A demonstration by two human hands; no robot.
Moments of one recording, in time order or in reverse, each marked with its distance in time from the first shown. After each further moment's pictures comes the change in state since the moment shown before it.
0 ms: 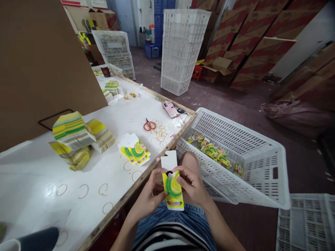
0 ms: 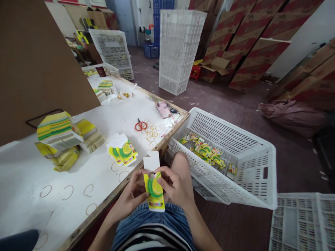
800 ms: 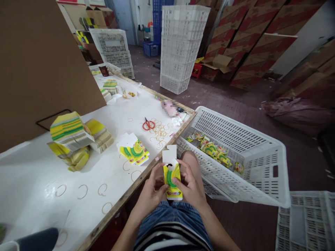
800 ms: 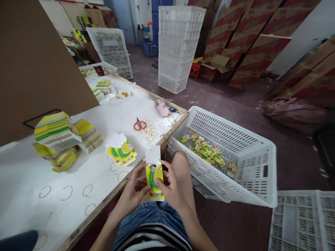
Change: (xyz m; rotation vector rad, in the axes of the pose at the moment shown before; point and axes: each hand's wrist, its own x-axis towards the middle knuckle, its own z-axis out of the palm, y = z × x) left_hand 0.011 -0.007 0.004 0.170 0.135 0.022; right_hand -0.006 0.009 0.020 0.280 0.188 0.135
